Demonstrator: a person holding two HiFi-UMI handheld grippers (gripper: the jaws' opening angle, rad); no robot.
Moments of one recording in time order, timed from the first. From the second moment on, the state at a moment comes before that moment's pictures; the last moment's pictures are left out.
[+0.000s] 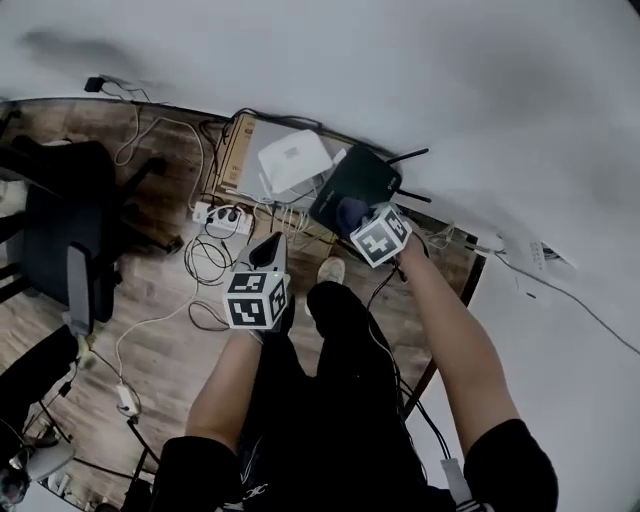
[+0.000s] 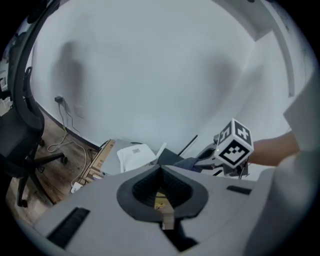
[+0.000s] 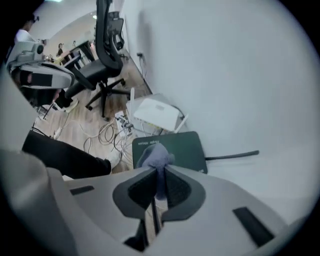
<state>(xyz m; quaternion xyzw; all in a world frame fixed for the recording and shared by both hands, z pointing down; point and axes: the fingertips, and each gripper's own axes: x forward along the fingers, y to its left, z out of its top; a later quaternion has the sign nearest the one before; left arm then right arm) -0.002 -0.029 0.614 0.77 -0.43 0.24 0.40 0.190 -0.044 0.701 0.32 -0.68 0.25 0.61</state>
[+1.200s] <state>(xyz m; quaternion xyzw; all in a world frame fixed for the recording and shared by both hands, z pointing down) -0.005 -0.097 0.115 0.85 -0.52 0.08 0.11 0.150 -0.086 0.115 0.58 -0.81 0.03 0.00</state>
